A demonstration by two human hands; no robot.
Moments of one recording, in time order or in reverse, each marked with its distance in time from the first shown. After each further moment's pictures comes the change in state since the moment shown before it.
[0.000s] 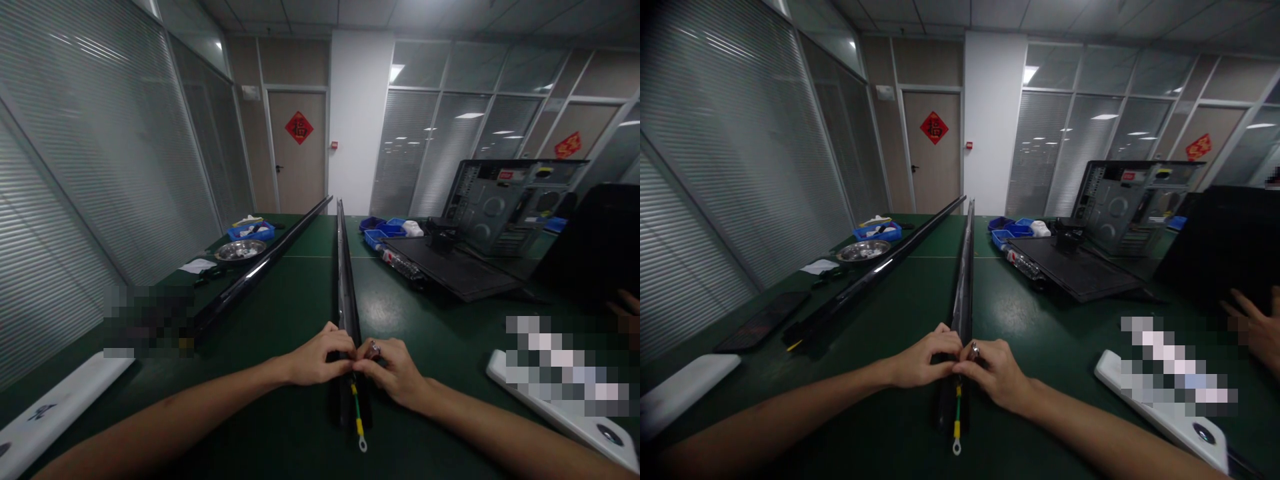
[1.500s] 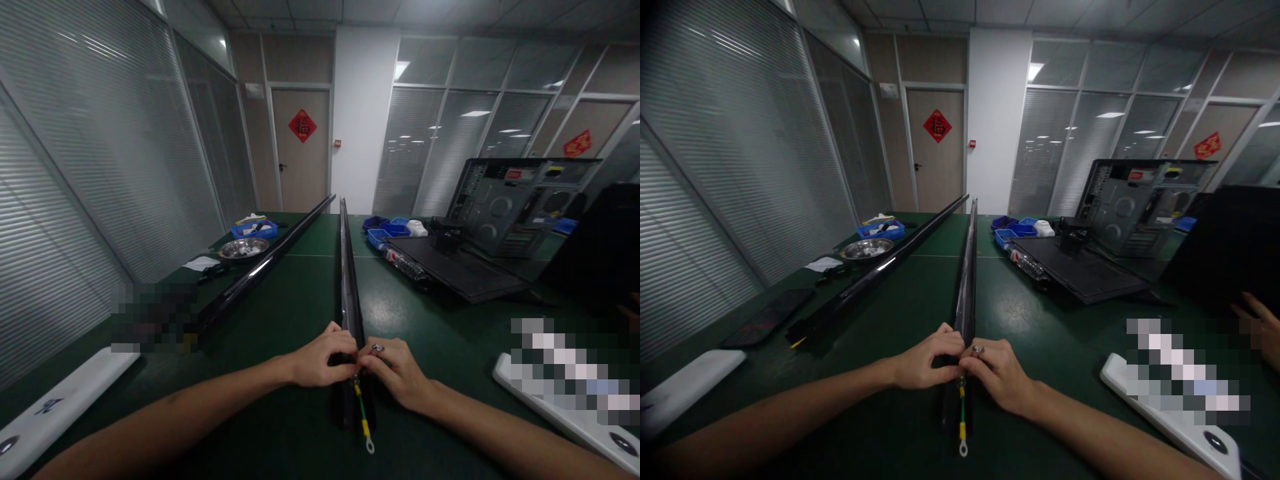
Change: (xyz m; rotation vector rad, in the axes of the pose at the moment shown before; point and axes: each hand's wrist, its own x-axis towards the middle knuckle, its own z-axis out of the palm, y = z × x) left_hand -0.001 0.005 0.000 0.051 0.006 0.021; right_hand 0.001 -0.002 -0.003 -0.053 -0.065 -0.023
